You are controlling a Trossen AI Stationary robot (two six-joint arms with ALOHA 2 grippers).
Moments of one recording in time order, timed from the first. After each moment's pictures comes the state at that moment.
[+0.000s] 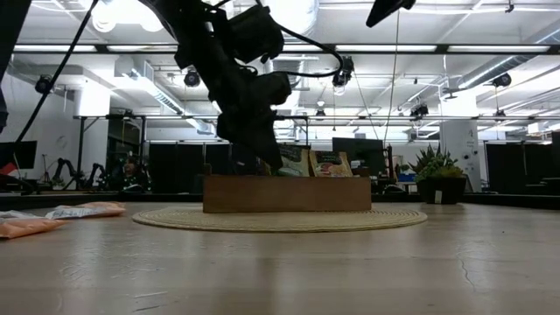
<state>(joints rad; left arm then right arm) 0.11 1.74 1.15 -0.32 0.00 -0.29 -0.13 1.32 1.61 -1.13 0.34 0.04</state>
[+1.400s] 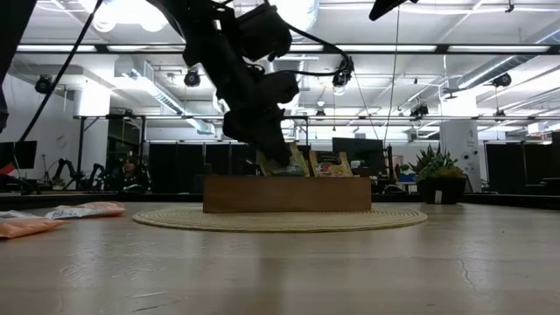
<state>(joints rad) 0.11 1.78 1.21 -0.34 0.00 -0.31 -0.13 1.29 1.61 -1.12 0.40 0.05</state>
